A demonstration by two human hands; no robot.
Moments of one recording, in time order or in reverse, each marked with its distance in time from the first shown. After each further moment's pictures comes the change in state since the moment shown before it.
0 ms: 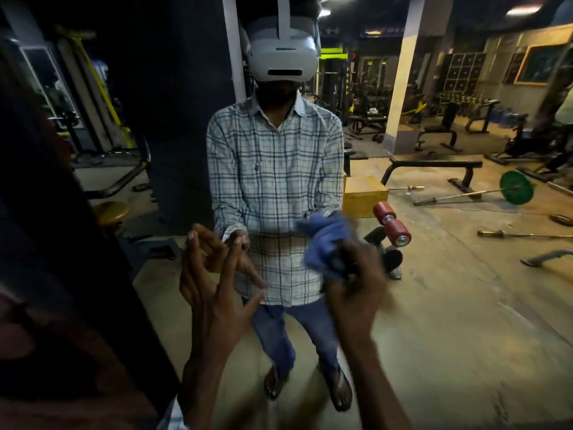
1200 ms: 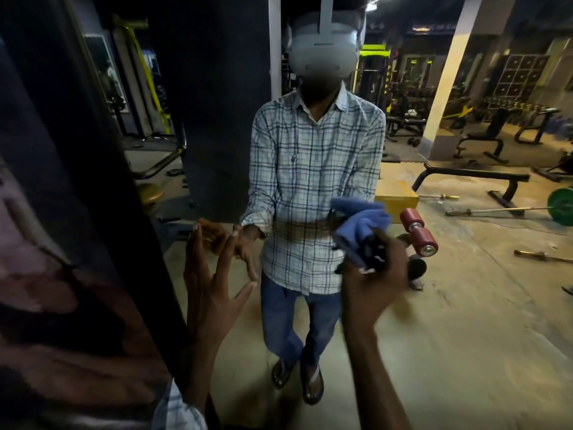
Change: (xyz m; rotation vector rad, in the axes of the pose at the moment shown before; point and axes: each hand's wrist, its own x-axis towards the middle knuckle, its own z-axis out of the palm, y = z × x) left_hand -0.008 -0.028 -0.021 0.089 0.009 -0.030; right_hand 0.012 -0.014 0.013 0.110 0.201 0.073
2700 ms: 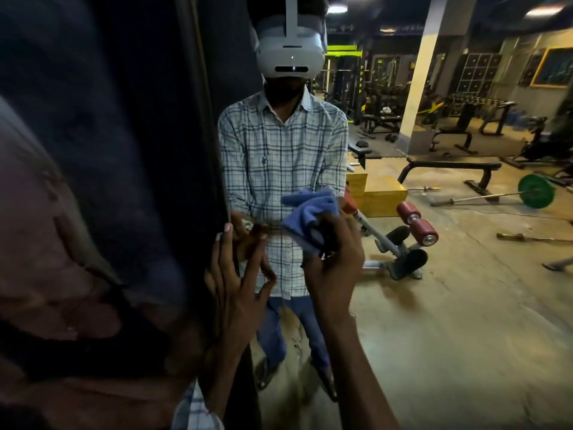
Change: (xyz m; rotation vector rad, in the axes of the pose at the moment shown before) left_hand 0.015 -0.106 -0.041 -0.007 0.046 0.064; right_hand -0.095 -0.076 0.150 -0.051 -0.217 -0.118
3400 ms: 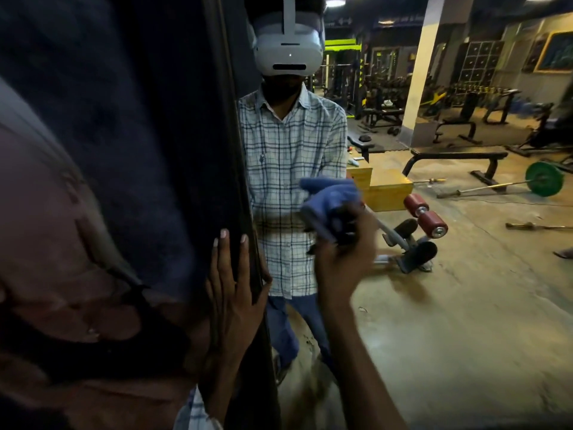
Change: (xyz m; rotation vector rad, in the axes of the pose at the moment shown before) left_hand -0.011 -0.039 -0.009 0.057 0.040 -0.002; right_hand -0.011 -0.008 0.036 0.084 0.232 0.079
